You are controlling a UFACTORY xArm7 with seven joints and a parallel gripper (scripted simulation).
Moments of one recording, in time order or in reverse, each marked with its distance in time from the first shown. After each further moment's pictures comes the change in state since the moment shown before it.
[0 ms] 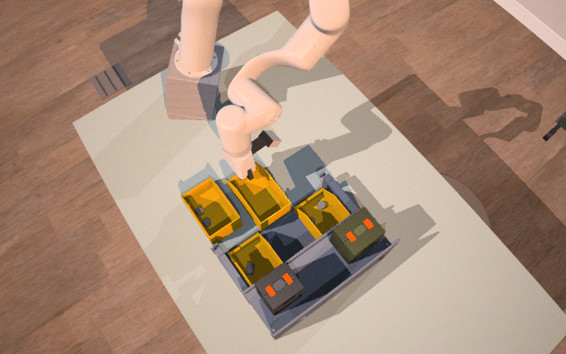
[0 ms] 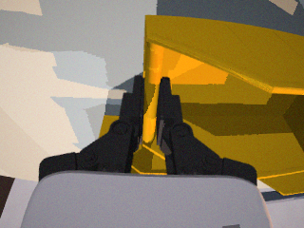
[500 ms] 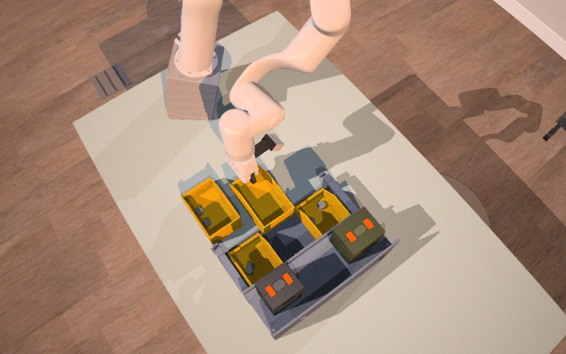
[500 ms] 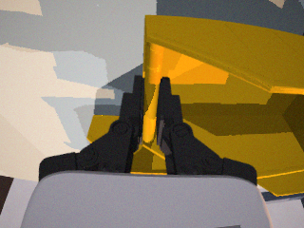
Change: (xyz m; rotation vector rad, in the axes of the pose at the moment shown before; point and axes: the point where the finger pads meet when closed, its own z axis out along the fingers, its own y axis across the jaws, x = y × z) arm 0.000 0.014 0.000 0.000 0.000 0.000
